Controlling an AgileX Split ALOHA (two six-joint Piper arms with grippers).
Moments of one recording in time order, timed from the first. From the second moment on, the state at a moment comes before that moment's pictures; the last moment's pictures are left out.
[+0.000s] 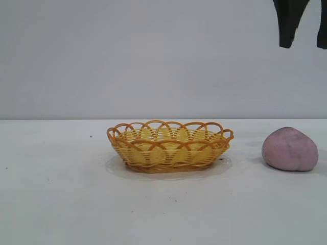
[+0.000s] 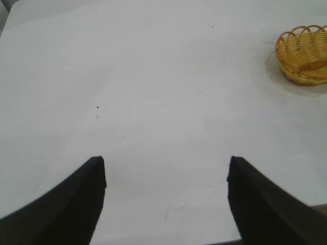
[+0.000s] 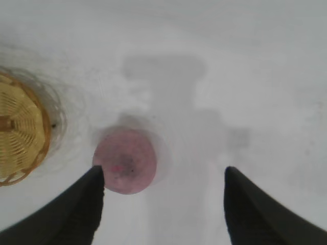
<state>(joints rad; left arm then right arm) -0.05 -0.02 -0.49 -0.03 1.12 0.06 0.25 1.75 -1.44 0.05 1.11 -0.01</state>
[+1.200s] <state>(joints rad) -0.05 -0.02 -0.49 -0.03 1.12 0.06 0.29 2.08 -1.45 0.12 1.11 -0.01</state>
